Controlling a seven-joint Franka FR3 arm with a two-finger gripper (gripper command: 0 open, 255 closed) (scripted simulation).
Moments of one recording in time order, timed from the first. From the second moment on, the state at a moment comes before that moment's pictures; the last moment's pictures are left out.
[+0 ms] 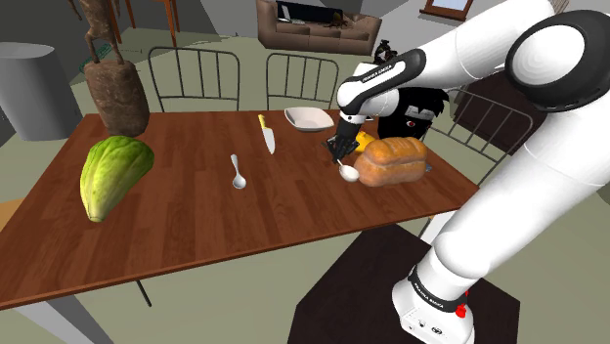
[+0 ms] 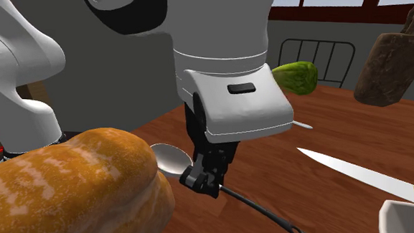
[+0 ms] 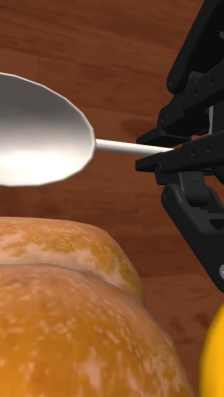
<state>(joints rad) -0.22 -0.08 -0.18 -2.39 0.14 2.29 0.03</state>
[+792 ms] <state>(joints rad) -0.22 -0.17 -0.18 -2.31 0.11 2.13 0.07</state>
